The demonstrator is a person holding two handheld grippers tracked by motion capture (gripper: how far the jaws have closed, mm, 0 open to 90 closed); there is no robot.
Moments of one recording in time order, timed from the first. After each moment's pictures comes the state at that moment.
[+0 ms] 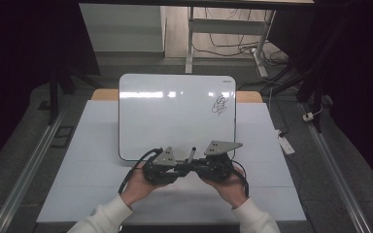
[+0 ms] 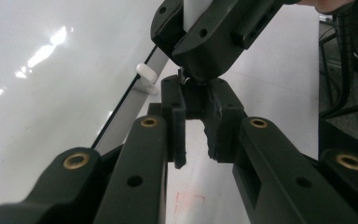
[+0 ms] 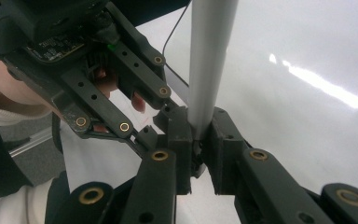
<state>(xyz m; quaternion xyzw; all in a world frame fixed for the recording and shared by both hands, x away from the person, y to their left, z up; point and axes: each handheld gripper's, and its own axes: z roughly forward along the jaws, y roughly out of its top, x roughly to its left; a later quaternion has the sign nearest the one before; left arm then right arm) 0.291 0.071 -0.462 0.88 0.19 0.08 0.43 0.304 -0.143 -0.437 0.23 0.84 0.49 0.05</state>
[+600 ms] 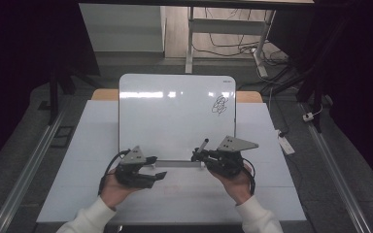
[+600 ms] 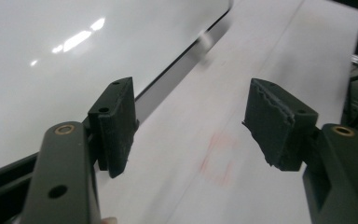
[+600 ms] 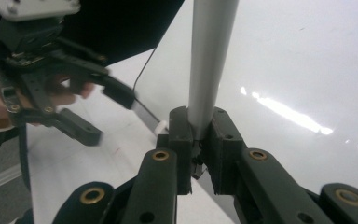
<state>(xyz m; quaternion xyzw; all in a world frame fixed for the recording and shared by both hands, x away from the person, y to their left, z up) 0.269 0.154 -0.476 0.83 0.32 0.10 0.44 0.310 -0.168 -0.428 0.25 0.79 0.54 0.12</state>
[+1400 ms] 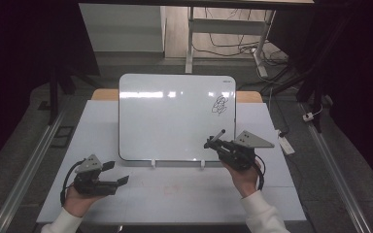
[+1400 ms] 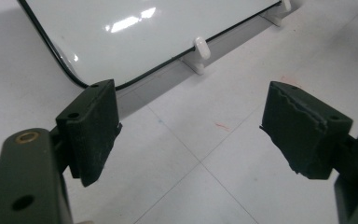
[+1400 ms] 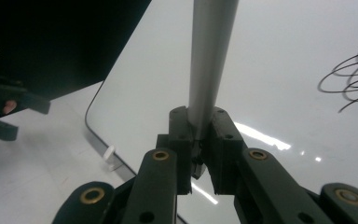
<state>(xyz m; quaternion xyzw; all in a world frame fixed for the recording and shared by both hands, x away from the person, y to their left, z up) 0.244 0.239 -0.498 0.79 0.41 0.13 0.44 0.326 -0.198 -0.428 0.29 0.74 0.57 0.19</state>
